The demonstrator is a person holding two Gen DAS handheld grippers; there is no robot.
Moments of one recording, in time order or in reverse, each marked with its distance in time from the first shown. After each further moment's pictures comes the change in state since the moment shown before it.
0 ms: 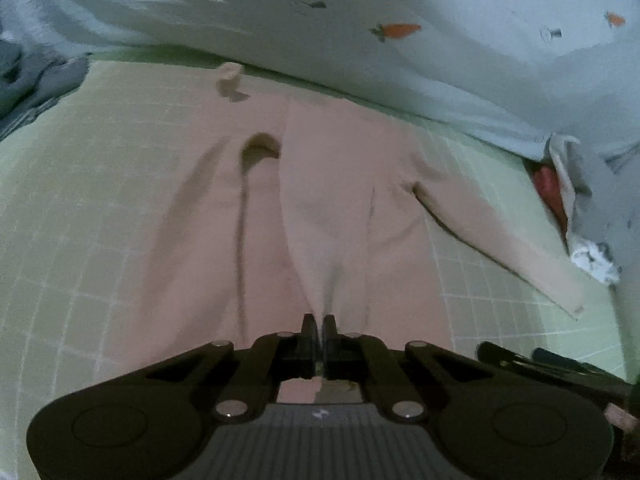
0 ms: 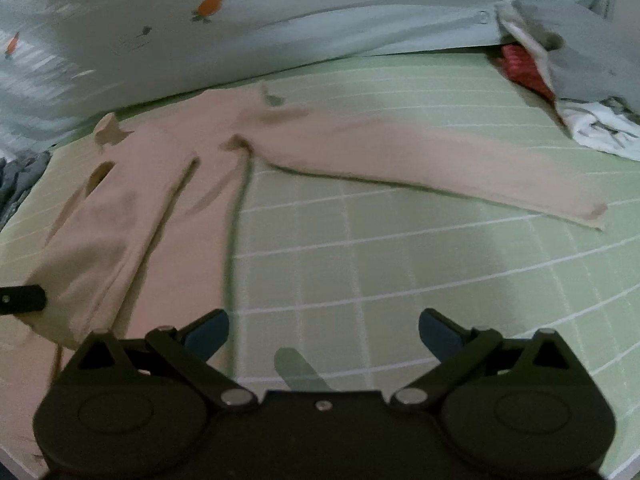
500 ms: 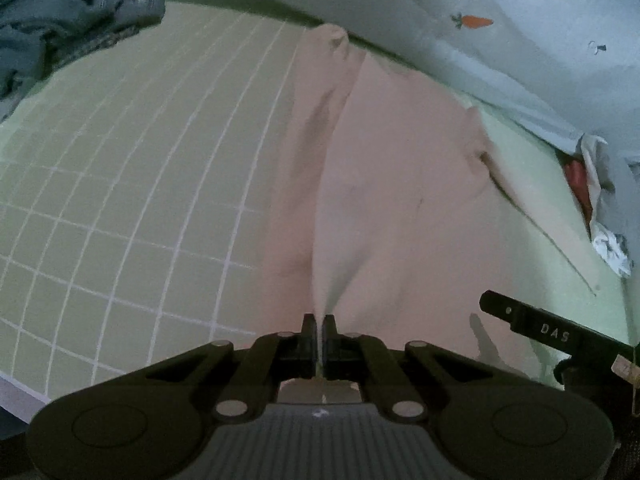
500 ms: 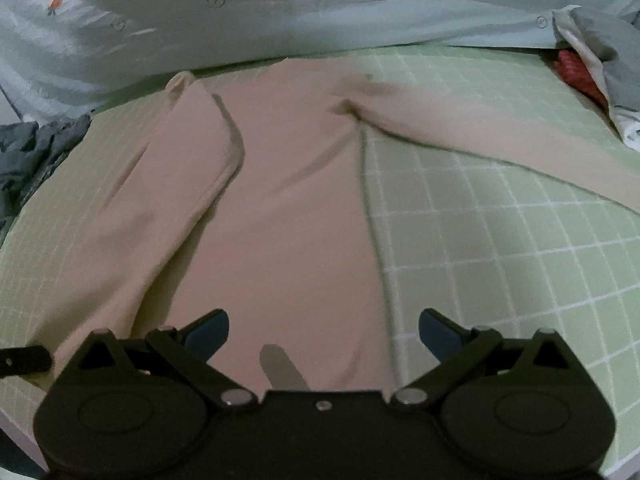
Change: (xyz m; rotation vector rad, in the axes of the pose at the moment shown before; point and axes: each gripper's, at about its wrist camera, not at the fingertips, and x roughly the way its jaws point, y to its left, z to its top) left arm -0.027 0.087 -0.041 -0.079 0.114 0.030; right arm -0.003 0.090 -0.028 -0.050 0.040 0.036
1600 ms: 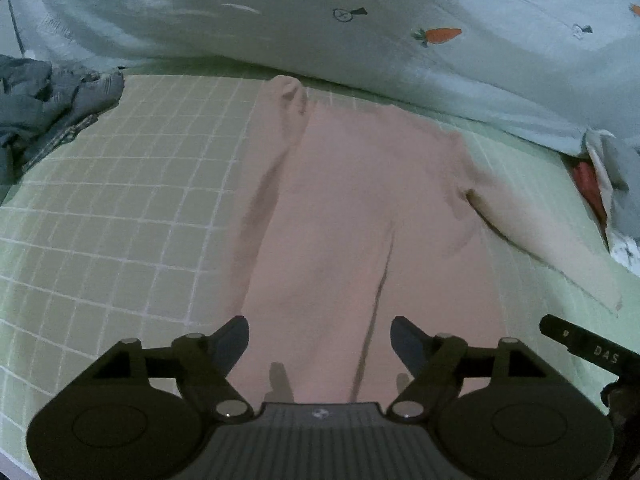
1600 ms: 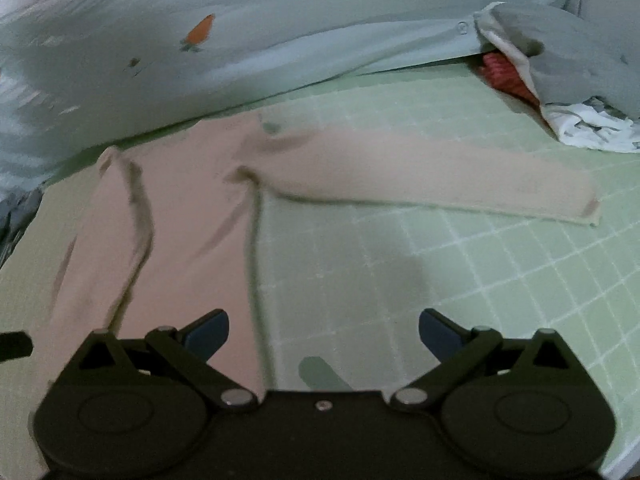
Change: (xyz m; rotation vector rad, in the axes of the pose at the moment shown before) left arm 0.017 -0.075 0.057 0.113 -0.110 0.103; right arm -0.009 -0.084 0.034 0.153 -0.103 -0.081
